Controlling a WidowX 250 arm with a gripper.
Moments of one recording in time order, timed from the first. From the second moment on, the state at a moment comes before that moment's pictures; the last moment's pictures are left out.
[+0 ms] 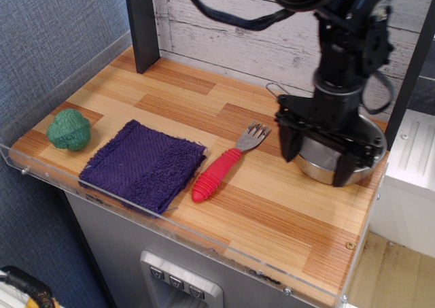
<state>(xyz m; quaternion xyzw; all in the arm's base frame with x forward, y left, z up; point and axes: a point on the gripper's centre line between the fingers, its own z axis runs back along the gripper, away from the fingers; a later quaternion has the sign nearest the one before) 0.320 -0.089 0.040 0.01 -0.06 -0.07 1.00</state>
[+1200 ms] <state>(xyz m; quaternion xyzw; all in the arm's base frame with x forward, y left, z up) 0.349 -0.048 0.014 -0.03 -0.04 0.03 1.00</state>
